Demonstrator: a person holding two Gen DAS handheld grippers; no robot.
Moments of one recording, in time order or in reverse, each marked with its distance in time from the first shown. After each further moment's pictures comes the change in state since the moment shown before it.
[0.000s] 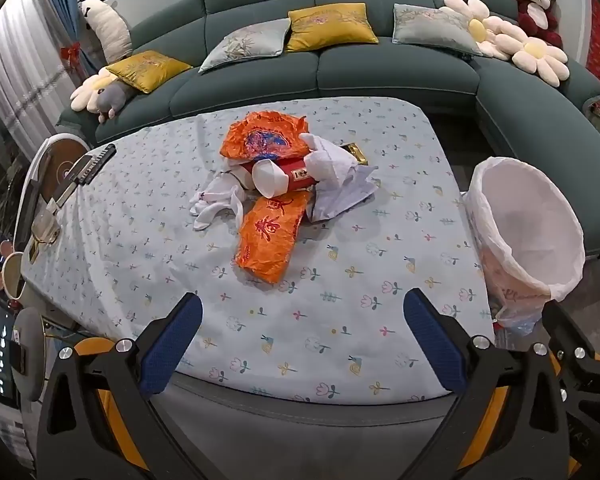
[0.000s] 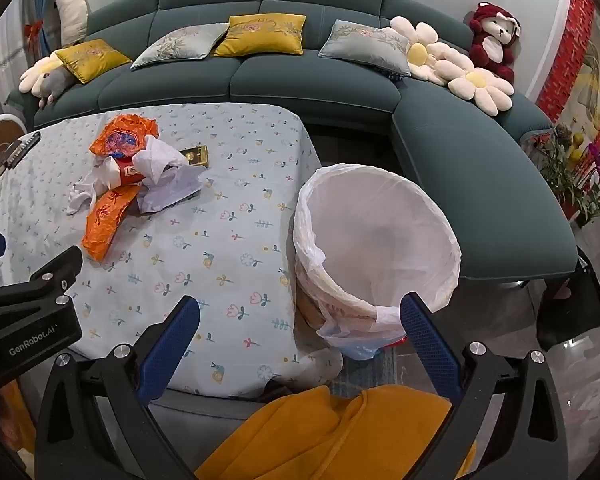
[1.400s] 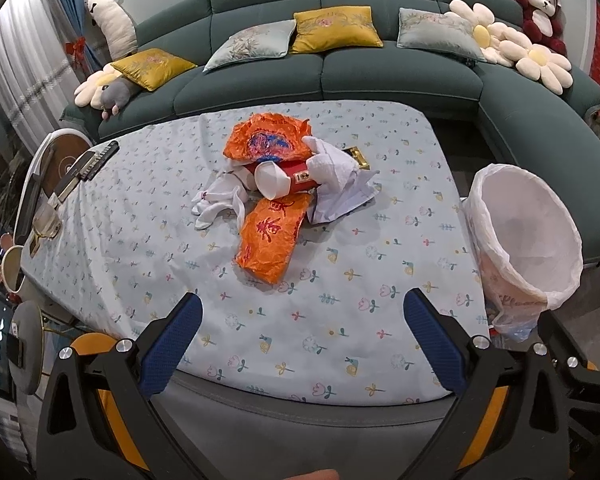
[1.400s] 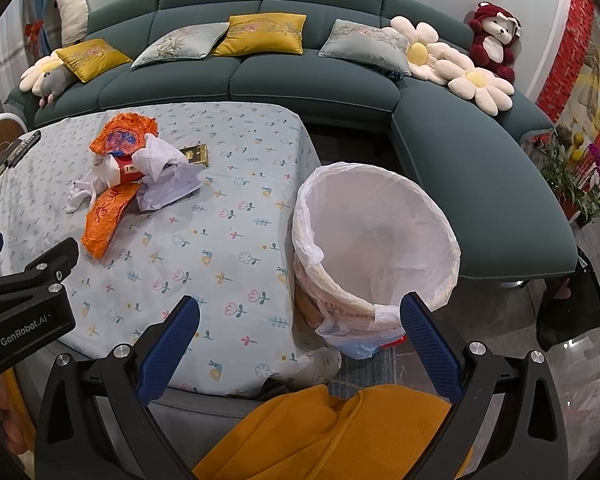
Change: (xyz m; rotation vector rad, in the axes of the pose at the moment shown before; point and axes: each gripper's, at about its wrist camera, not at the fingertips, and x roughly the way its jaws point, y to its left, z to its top) left arm -0.006 0.001 0.002 -0.027 -0.009 -0.003; right arm -0.001 0.007 0.002 -0.001 0.003 0.003
